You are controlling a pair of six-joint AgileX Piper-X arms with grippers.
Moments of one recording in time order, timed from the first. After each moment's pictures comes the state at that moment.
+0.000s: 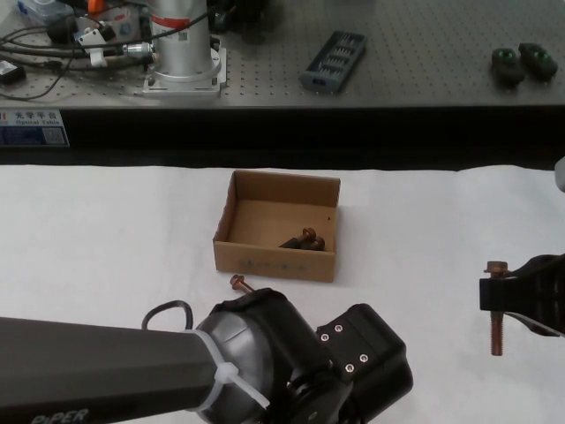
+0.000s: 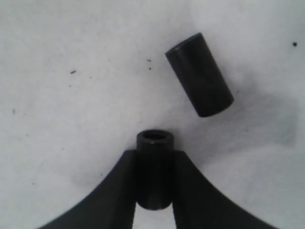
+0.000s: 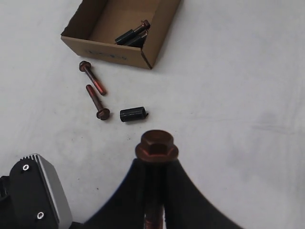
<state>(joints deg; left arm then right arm) -59.4 100.6 -57.1 39.1 1.2 -16.5 33.5 50.5 -36.7 35.3 -1.9 23.6</state>
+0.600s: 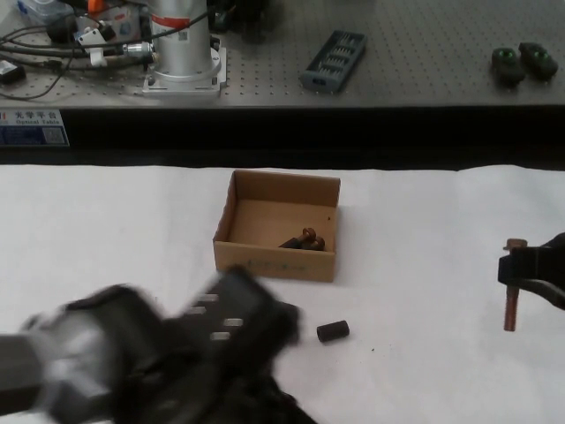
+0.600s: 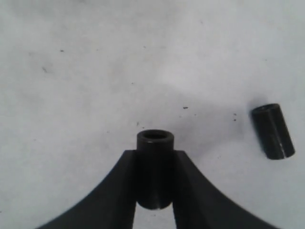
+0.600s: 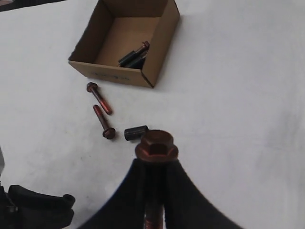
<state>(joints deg) -47.6 86.5 -42.2 20.0 4.5 -24.2 26.2 50.0 -36.7 32.7 -10.1 21.3</state>
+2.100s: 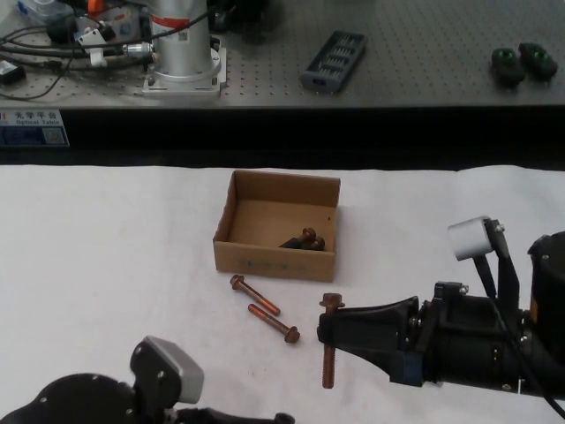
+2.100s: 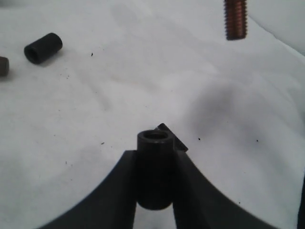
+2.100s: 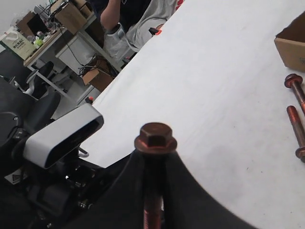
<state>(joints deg) -43.3 84.9 -9.0 -48.5 22.6 -18.3 42.4 70.2 -20.0 -26.8 -31.0 29.9</state>
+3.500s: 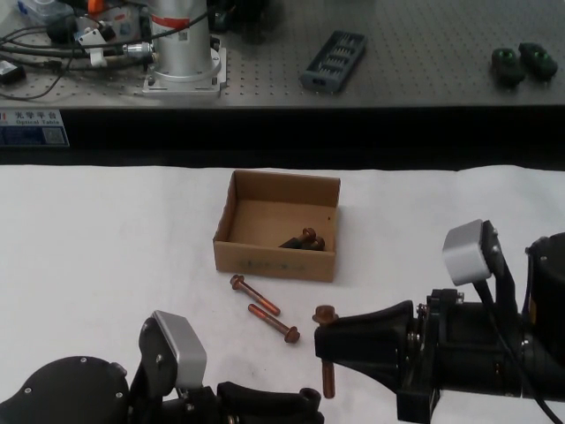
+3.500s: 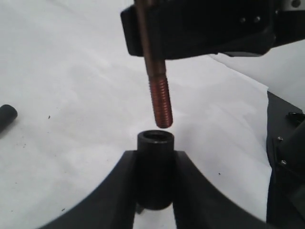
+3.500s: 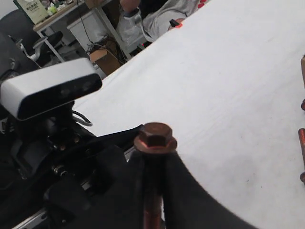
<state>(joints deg) -43.3 84.9 -10.1 -57.6 28.1 -16.6 42.4 70.2 -20.0 -28.4 -35.0 18.8</state>
